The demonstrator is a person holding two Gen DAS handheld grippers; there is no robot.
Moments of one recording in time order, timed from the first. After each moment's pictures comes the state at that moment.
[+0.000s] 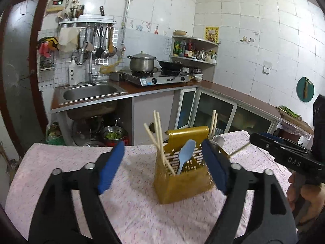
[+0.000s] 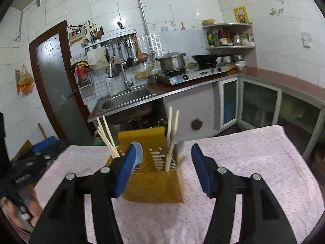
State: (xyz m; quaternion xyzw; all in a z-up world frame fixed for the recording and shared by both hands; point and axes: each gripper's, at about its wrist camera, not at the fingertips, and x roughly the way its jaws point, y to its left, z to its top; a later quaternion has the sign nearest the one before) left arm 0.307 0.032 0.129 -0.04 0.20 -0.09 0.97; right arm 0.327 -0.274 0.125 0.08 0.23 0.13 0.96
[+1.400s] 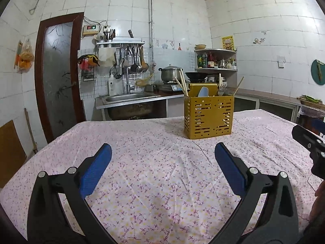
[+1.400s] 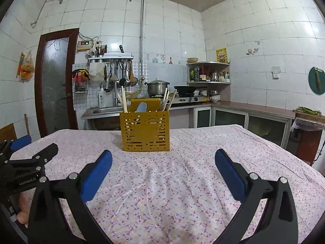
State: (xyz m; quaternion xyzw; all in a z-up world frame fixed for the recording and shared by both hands) left arm 0.089 0.034 0.005 0.02 0.12 0.03 0.99; right arm 0.080 -0.263 0.030 0.01 0.09 0.04 1.00
